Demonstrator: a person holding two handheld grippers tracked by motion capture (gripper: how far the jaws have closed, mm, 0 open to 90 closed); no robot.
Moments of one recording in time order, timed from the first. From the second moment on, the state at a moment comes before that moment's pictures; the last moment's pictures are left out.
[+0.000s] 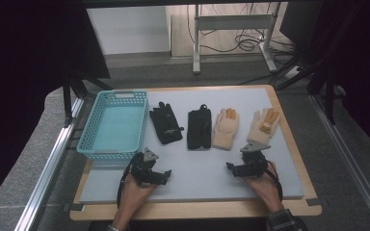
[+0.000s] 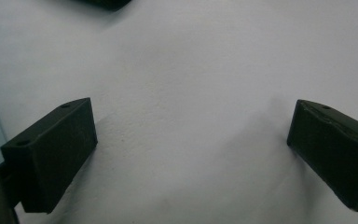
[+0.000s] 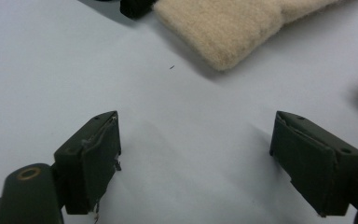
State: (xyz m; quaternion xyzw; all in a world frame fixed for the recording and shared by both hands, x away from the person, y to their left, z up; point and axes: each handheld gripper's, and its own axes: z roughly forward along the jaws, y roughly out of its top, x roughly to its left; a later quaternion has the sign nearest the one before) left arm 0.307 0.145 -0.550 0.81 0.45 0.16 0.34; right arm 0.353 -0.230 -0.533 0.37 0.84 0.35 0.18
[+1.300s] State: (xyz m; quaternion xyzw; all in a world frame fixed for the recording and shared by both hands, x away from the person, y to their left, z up) left arm 0.306 0.145 -0.551 0.81 0.45 0.16 0.34; right arm 0.354 -0.228 -0.526 0.37 0.84 0.36 0.17
